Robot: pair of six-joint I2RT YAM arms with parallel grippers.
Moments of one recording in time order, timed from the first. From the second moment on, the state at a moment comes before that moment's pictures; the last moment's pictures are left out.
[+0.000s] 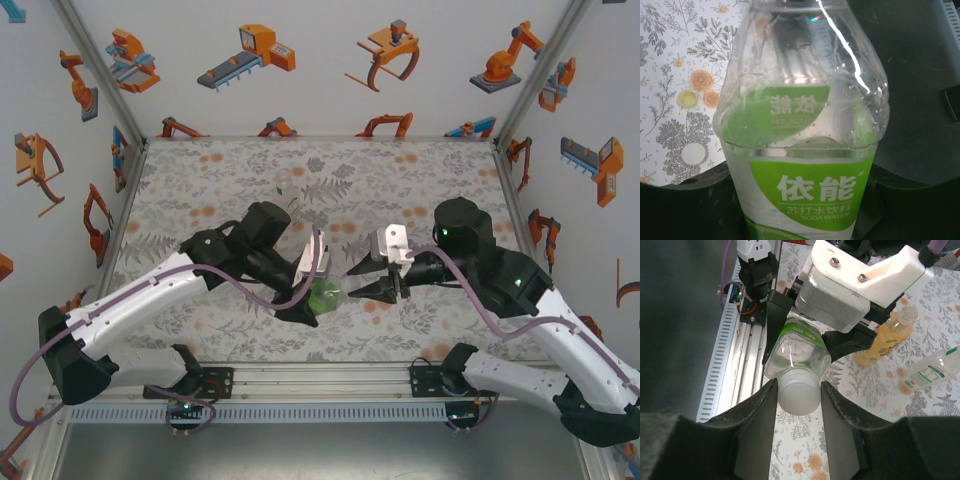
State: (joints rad) left arm -0.95 1.23 1.16 -0.74 0.84 0.49; right arm 0.84 0.90 1.24 -0.72 -0.74 -0.44
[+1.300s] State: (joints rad) left arm -0.94 1.01 0.96 -0.44 0.18 0.50; right arm 0.84 1.03 1.21 -0.51 -0.31 0.42
